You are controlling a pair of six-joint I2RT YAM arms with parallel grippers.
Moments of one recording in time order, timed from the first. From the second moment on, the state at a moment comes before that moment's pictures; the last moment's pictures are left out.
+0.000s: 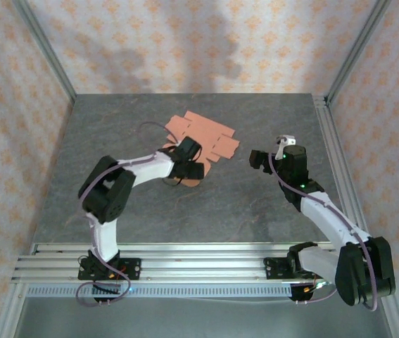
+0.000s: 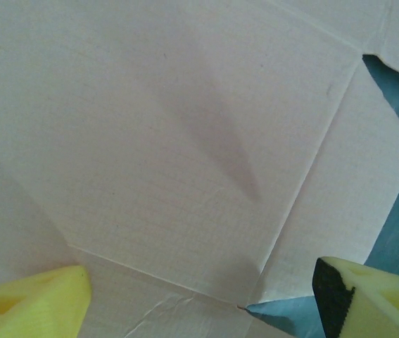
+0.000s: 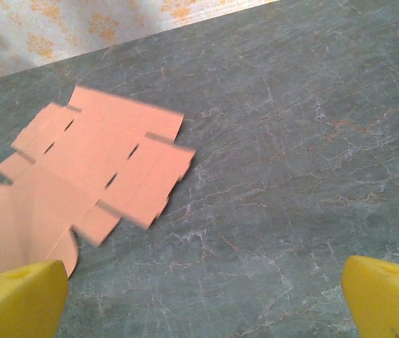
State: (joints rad) left arm -0.57 1.88 1.16 -0.43 -0.10 -0.57; right arm 0.21 1.10 0.60 0.00 -0.05 0.32
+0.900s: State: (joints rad) left arm -0.53 2.06 1.45 -0.59 -0.11 -0.71; right arm 0.23 1.13 0.65 -0.06 -0.09 0.35
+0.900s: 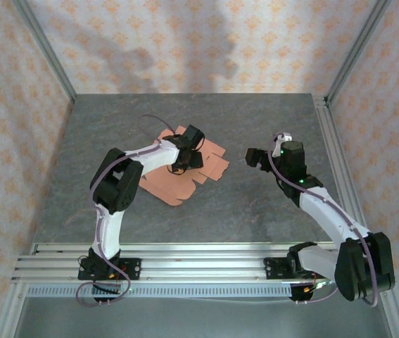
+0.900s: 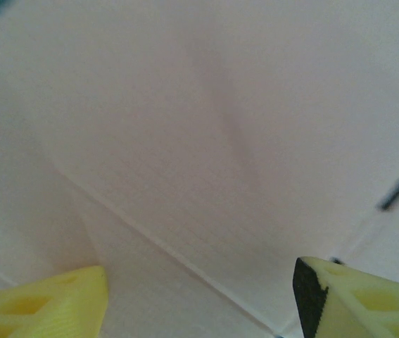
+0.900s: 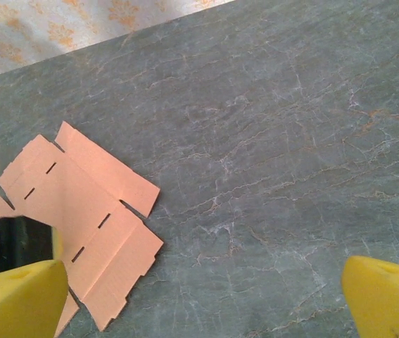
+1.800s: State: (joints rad) left arm -0.50 1.52 0.98 -0.43 0.02 -0.54; right arm 0.26 1.46 0.86 -0.13 -0.29 0.31
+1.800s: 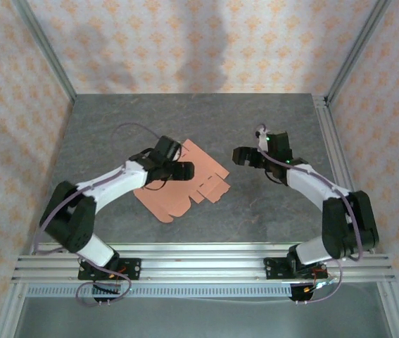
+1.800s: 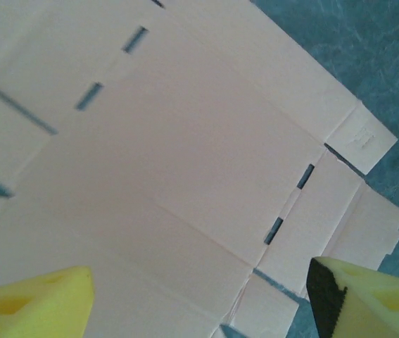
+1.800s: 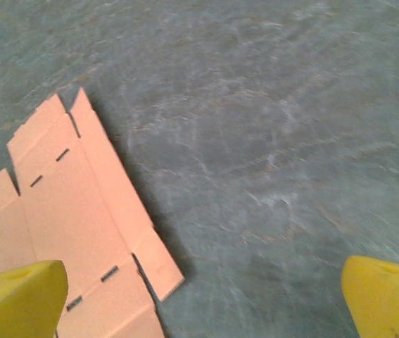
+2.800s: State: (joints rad) left arm -0.33 1.59 0.80 -0.40 0.03 -0.70; right arm 0.35 2.14 1.48 -0.45 -0.71 0.18
